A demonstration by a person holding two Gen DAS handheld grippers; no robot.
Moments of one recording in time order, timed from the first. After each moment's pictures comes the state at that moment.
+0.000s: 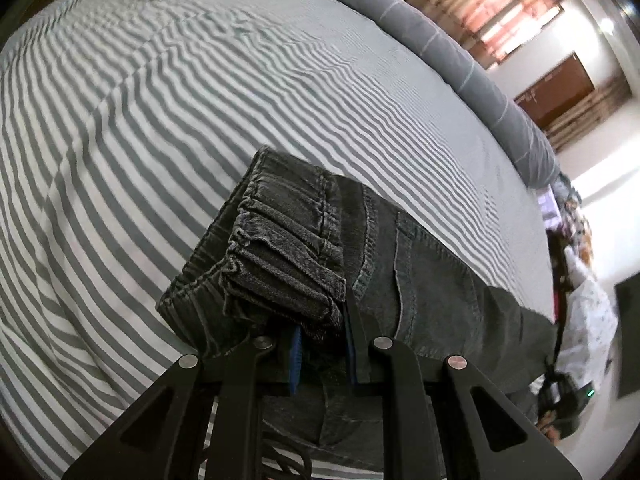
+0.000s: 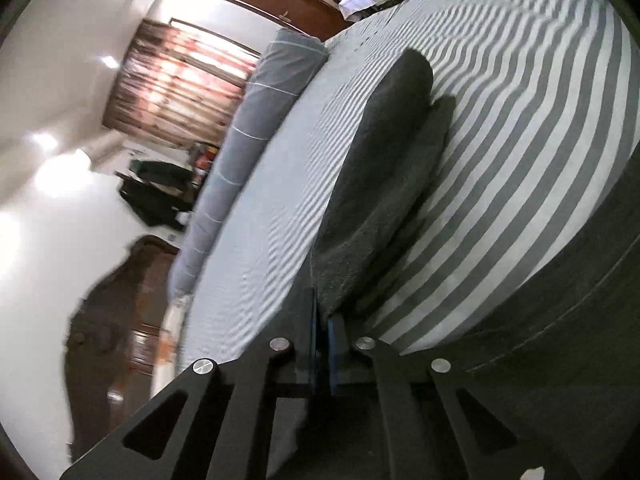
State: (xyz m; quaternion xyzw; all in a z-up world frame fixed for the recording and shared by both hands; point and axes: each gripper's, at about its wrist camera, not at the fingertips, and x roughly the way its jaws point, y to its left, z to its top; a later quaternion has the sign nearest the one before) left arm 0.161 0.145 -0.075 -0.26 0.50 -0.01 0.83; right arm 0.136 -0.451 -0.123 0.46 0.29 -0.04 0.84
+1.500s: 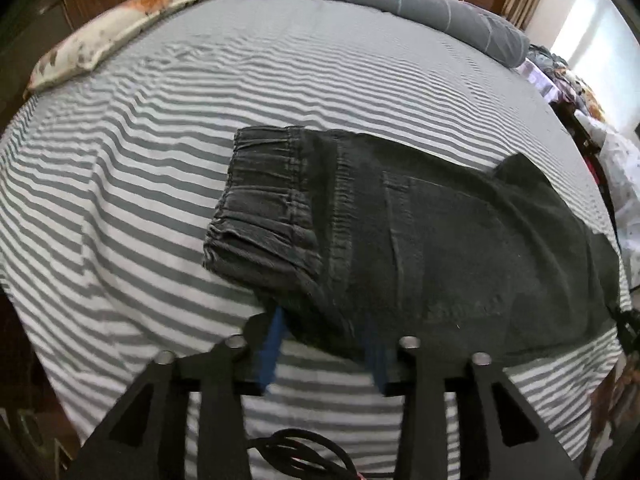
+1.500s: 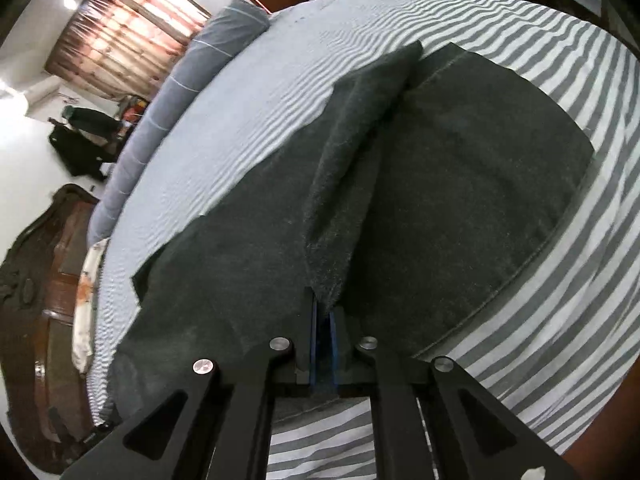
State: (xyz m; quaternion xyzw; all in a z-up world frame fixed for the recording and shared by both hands) left arm 0.101 0.131 -0.075 -0.04 0.52 -0.07 0.85; right arm -0.004 -0.421 -0.133 0.40 0.39 -0.11 0.82
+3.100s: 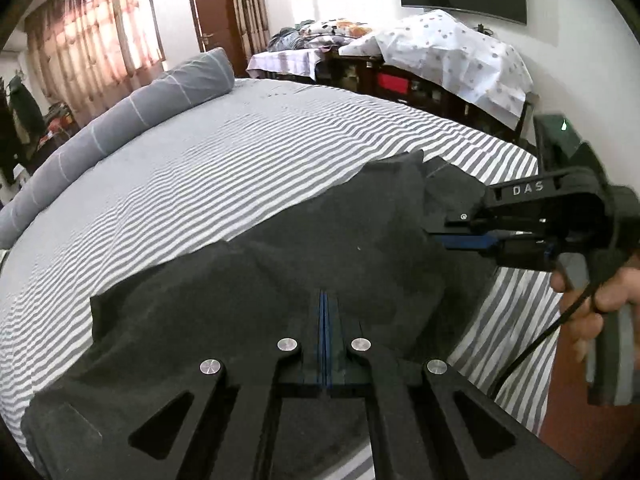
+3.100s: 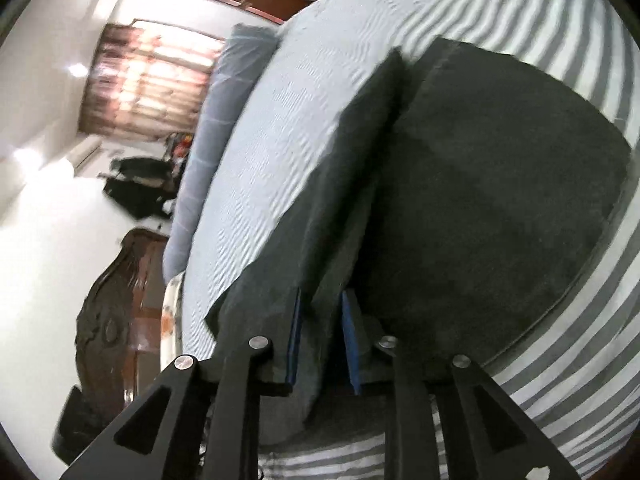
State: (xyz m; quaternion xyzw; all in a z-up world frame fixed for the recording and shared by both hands) left arm 0.047 -0.276 -0.043 0.21 0.34 -0.39 0.83; right arm -0.004 -0.485 -0.156 0.54 0.31 -0.03 0.78
